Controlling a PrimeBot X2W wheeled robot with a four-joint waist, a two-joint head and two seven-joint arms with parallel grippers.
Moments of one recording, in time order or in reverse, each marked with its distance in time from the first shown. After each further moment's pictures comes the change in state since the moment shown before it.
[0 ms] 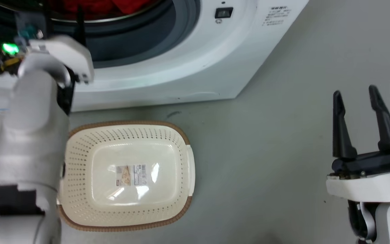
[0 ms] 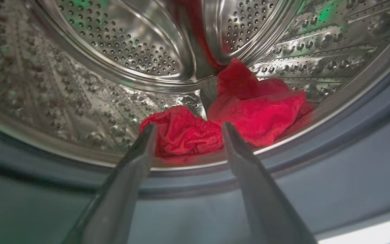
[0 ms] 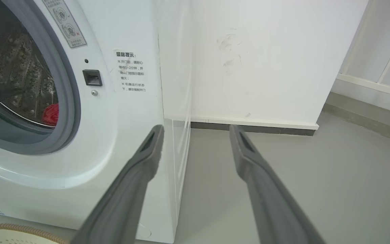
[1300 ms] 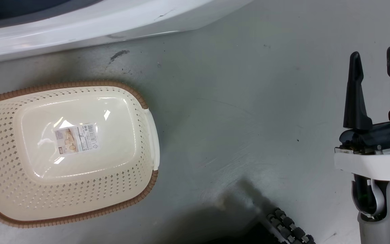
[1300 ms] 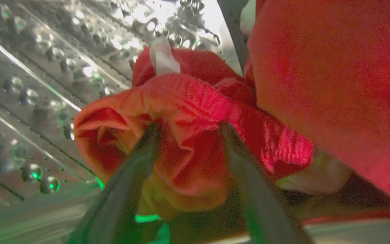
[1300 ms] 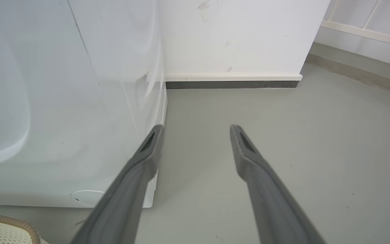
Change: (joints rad) left arm -0.677 0.211 -0.221 0.324 0.056 -0.072 0.592; right arm -0.142 0.000 0.003 -0.024 0.143 0.000 0.000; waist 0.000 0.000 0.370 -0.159
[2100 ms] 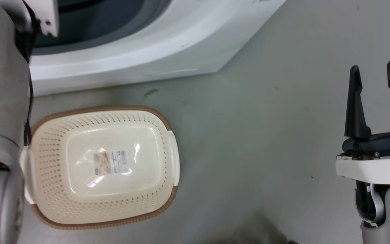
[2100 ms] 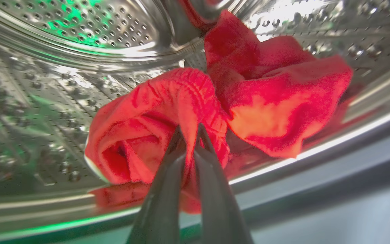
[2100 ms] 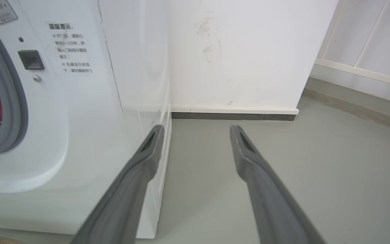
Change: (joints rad) left arm 0.274 -0.108 0.009 0.006 -0.105 0.015 -0.452; right arm 0.032 0.001 -0.038 0.036 -0.076 0.000 0.000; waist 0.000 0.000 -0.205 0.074
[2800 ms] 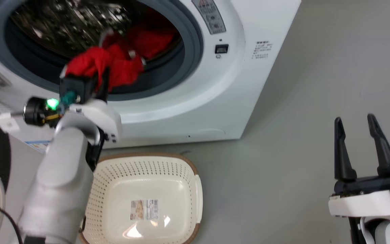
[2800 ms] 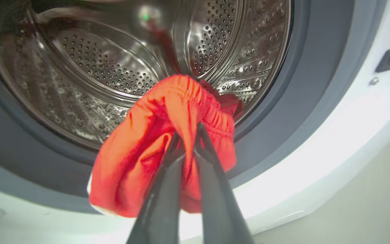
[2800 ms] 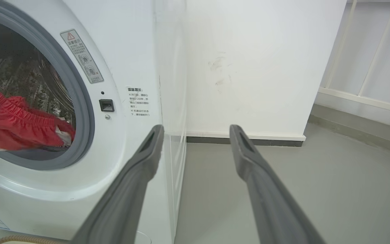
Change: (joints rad) left arm 0.597 -0.096 0.025 -0.385 -0.086 0.020 -0.198; right arm 0.177 0.000 -0.006 0.044 -0.066 0.000 0.000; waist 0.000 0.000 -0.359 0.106
